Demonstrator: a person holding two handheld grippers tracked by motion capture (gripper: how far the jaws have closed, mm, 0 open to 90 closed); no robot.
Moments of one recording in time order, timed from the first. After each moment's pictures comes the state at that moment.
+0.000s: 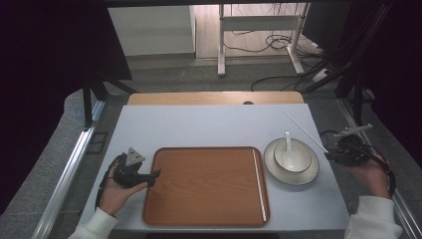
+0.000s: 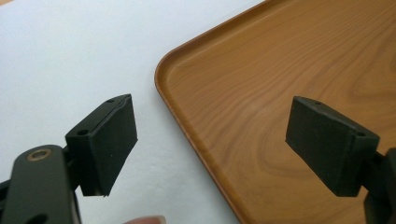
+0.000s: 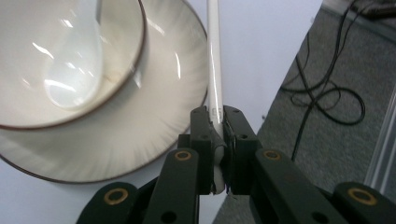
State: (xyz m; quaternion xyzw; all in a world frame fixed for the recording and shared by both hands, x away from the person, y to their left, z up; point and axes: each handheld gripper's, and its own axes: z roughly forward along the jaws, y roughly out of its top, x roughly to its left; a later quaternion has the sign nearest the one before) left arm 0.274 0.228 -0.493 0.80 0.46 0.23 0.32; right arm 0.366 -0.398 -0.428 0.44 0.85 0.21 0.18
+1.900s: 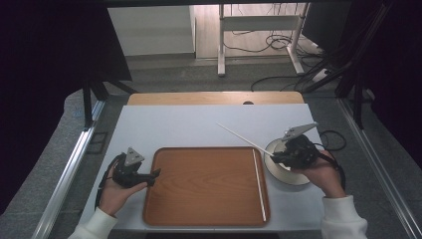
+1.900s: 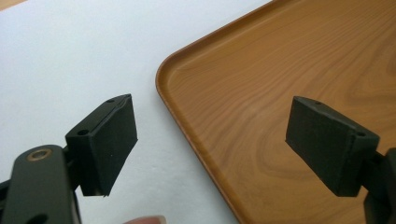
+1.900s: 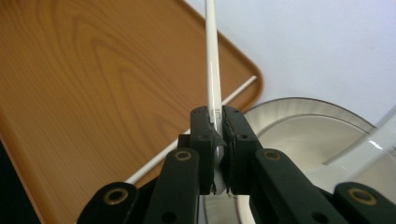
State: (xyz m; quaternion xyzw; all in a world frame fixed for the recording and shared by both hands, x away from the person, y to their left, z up) left arm 0.273 0.229 -0.491 0.80 0.46 0.23 0.33; right arm 0.340 -0.249 -0.405 0.30 0.90 0.29 0.10
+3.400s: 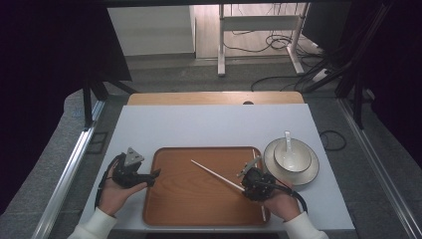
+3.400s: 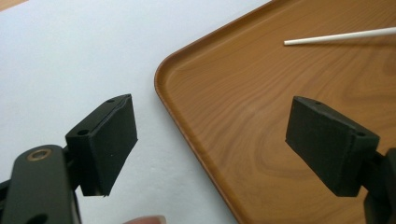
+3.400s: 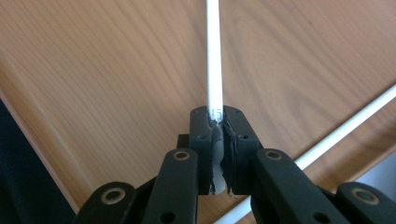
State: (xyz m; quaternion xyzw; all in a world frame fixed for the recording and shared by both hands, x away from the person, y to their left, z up) left arm 0.272 0.229 -0.490 0.80 0.46 0.23 0.33; right arm 0.288 -0.156 -0.482 0.27 0.95 0.16 0.06
